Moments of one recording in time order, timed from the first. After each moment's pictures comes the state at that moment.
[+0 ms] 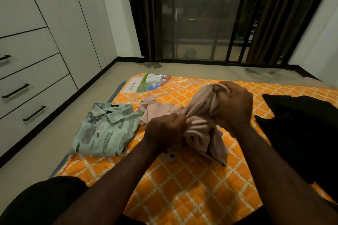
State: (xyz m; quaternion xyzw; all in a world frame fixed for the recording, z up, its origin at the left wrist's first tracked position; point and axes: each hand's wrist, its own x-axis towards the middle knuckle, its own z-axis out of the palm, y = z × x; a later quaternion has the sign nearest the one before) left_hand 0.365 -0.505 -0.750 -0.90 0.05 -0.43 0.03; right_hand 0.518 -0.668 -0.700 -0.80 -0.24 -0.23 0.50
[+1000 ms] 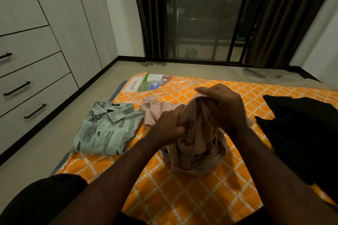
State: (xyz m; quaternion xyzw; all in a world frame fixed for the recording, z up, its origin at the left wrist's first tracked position) left_hand 0.376 -0.501 -0.741 -0.91 0.01 -0.22 -0.36; right_hand 0.507 -0.668 -0.701 -0.71 -0.51 -0.30 0.38
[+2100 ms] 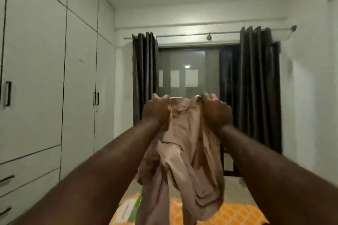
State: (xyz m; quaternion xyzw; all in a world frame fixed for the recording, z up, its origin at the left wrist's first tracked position) left_hand 0.432 -0.477 -0.305 -0.86 -0.17 -0.48 0.05; right_hand 0.528 -0.659 -0.313 -0.80 -0.33 -0.44 0.24
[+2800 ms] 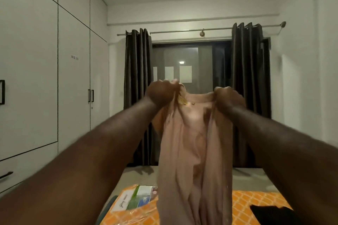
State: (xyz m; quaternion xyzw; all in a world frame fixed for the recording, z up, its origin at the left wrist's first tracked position) left_hand 0.398 -0.535 -0.263 -0.86 -0.07 -0.49 0.14; right_hand 0.538 -0.725 -0.290 -0.85 -0.21 -0.40 0.26
